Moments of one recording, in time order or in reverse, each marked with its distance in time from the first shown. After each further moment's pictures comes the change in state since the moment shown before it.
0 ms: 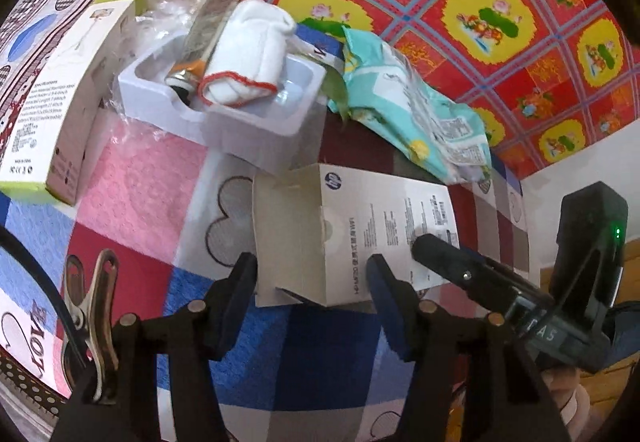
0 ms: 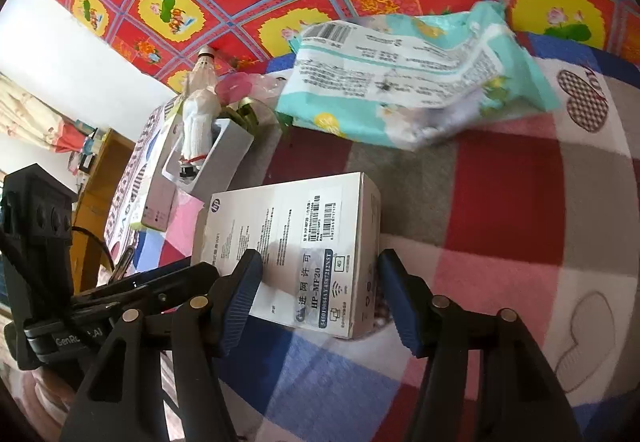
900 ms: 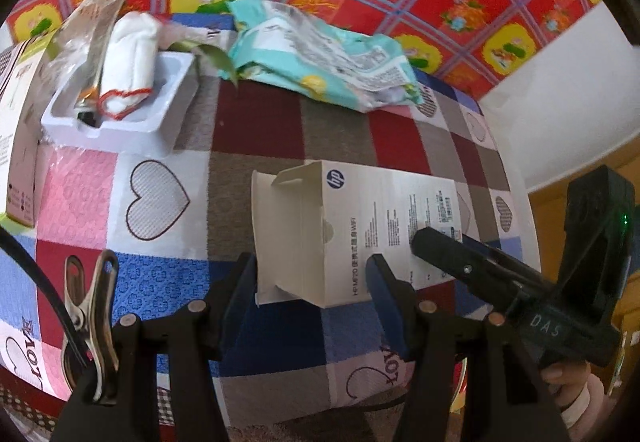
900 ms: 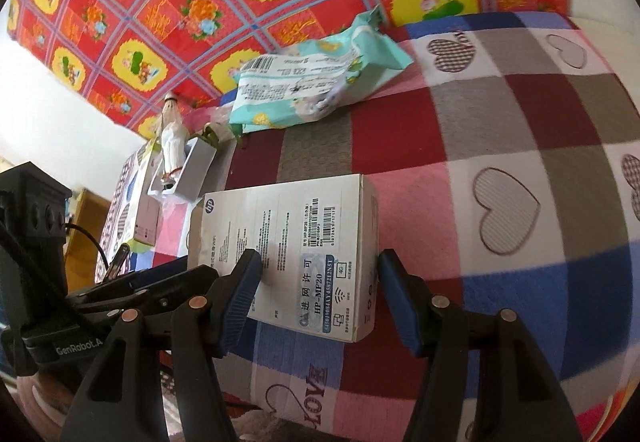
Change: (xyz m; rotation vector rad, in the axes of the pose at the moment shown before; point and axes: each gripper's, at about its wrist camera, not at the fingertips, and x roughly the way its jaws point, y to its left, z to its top) left arm 0.002 -0.058 -0.027 0.278 0.081 -0.052; right arm -0.056 -0.003 -0.059 0.212 -0.168 -0.136
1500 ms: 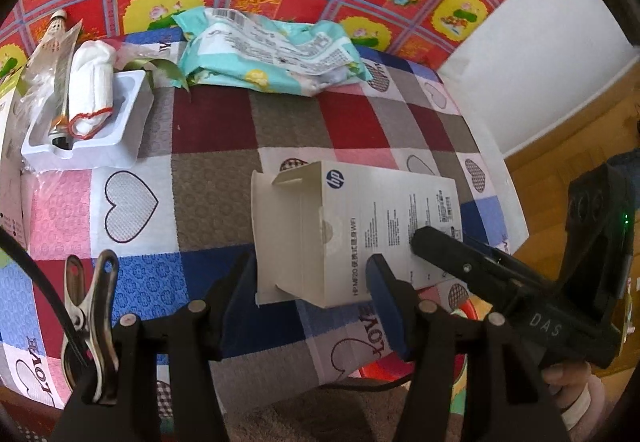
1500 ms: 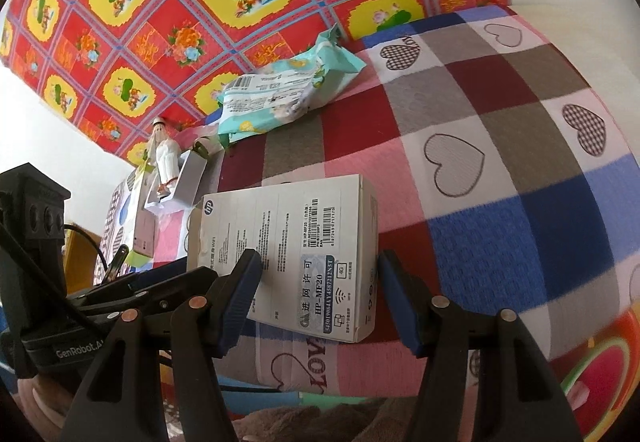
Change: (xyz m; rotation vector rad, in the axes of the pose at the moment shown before) left arm -0.011 -0.021 -0.011 0.147 0.024 -0.058; right arm -0.030 0.006 -0.038 0.101 -0.095 -0.072
